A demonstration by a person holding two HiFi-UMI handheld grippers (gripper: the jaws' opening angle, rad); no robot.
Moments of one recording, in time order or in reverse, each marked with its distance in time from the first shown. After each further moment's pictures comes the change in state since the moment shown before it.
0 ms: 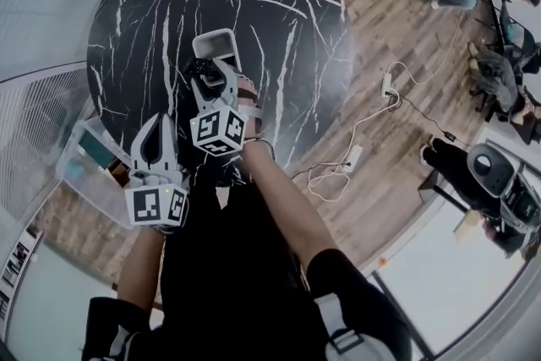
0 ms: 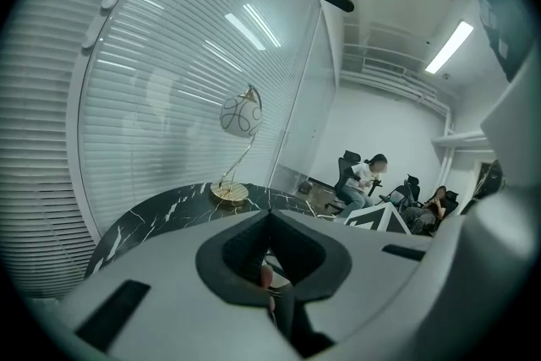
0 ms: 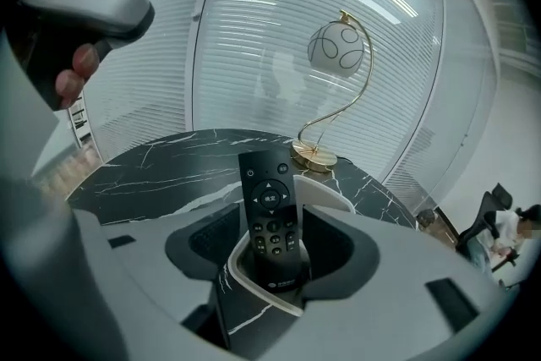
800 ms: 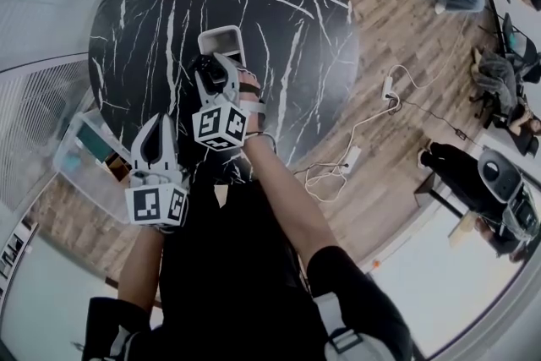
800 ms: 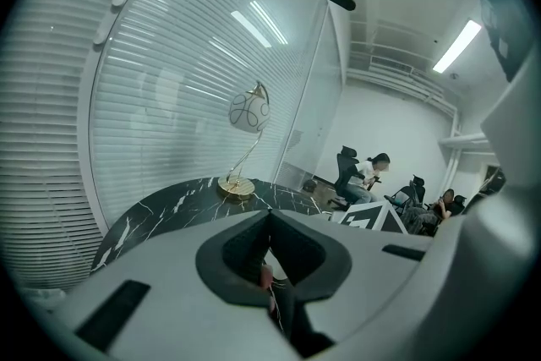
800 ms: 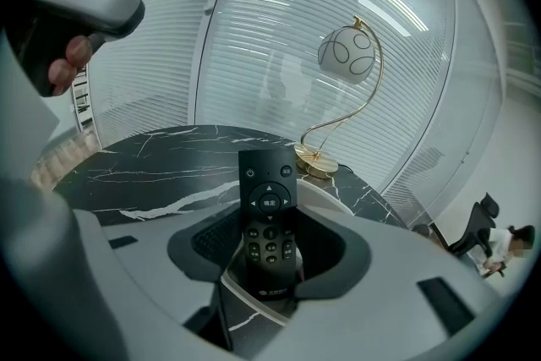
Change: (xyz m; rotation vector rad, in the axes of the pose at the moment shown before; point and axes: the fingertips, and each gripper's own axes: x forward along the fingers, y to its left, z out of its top) left arm -0.007 0.010 -0.013 -0.025 0.019 0.036; right arm 0.009 -0.001 0.001 -0.088 -0.016 -0.020
